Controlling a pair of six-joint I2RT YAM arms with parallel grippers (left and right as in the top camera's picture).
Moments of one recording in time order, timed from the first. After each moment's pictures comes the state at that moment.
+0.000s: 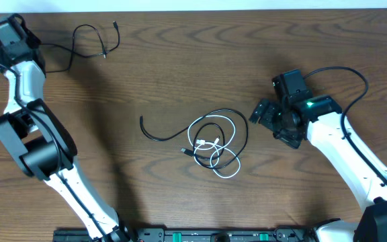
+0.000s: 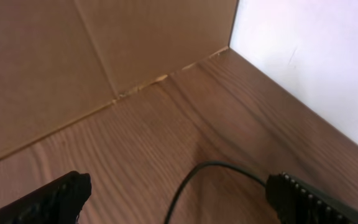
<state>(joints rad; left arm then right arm) 0.47 2.26 1.83 -0.10 -0.40 -0.25 0.33 1.52 1.08 -0.85 -0.09 0.90</state>
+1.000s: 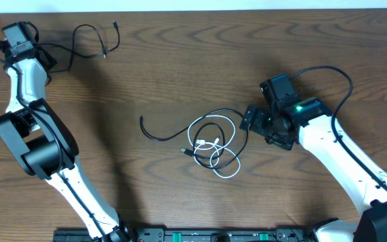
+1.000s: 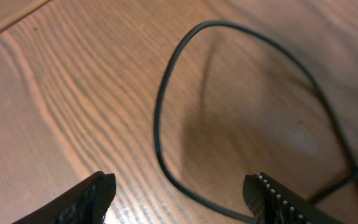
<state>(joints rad) 0.45 2.27 1.84 -0.48 -0.29 -0.33 0.41 1.52 1.07 -0.85 -0.12 0.84</state>
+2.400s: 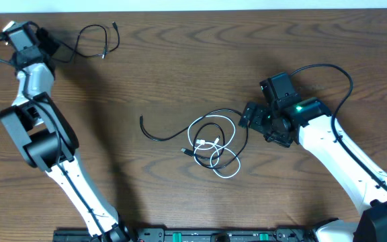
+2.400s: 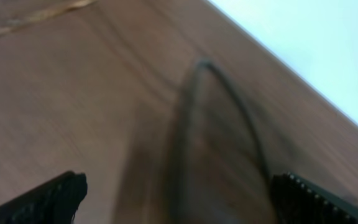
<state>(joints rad) 0.46 2.37 1.84 -0.10 -0.17 -0.35 0.41 1.52 1.07 -0.81 -0.11 0.84</state>
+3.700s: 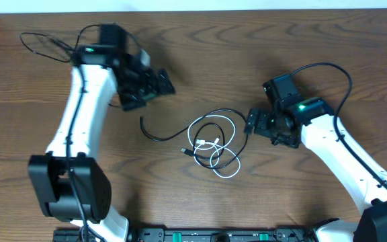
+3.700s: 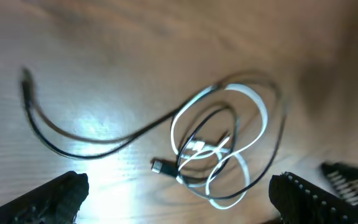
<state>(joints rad) -0.10 1.78 1.53 -1.17 0.42 -0.28 0.36 1.52 1.07 -0.88 -0.08 0.70</state>
